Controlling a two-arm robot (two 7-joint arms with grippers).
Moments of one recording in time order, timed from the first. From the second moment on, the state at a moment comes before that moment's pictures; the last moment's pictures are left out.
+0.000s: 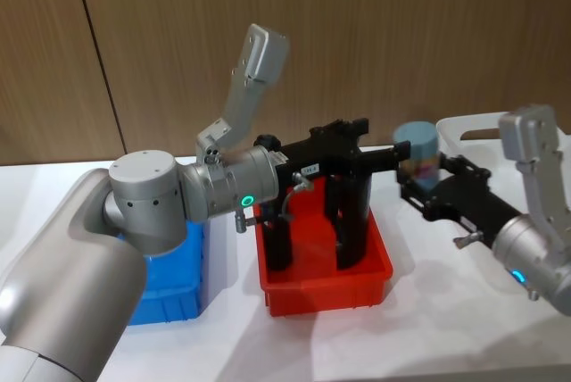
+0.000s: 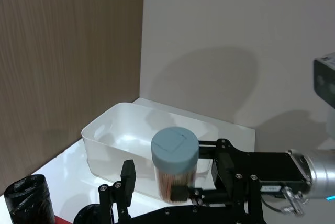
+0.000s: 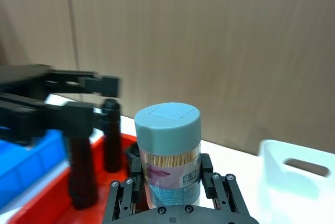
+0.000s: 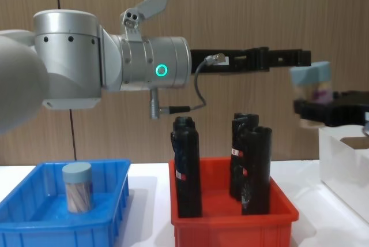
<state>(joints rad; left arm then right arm) -0.78 0.10 0.43 -1.04 -0.43 0.27 -0.79 0.27 0.29 -0.22 -1.54 0.19 0.16 0.25</state>
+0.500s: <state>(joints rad) -0.78 0.10 0.43 -1.04 -0.43 0.27 -0.79 0.31 0.32 -0.16 -1.42 0.21 0.14 0.16</state>
